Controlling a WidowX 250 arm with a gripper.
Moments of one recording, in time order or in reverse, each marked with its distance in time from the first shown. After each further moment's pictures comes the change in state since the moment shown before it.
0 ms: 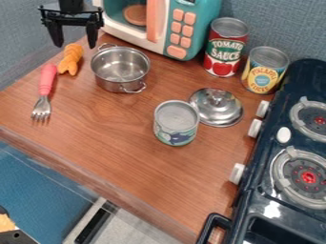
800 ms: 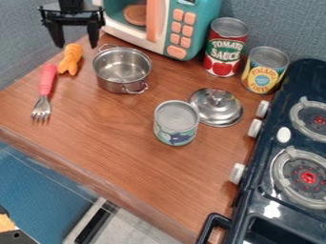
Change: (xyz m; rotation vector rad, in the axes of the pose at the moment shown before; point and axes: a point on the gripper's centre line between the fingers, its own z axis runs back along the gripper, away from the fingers) arm -0.012 -0.009 0.012 -0.034 -0.003 0.005
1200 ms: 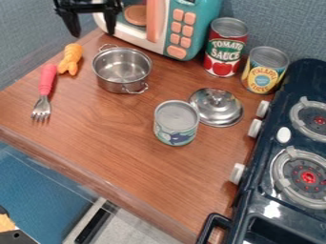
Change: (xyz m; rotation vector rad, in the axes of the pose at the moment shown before) arm -0.020 -0.039 0.028 -0.090 -0.124 -0.016
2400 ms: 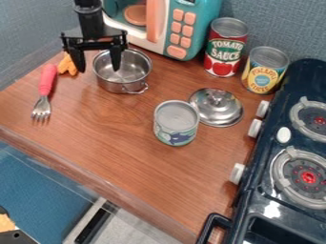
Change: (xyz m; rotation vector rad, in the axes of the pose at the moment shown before) arm -0.025 0.009 -0.052 0.064 0.091 0.072
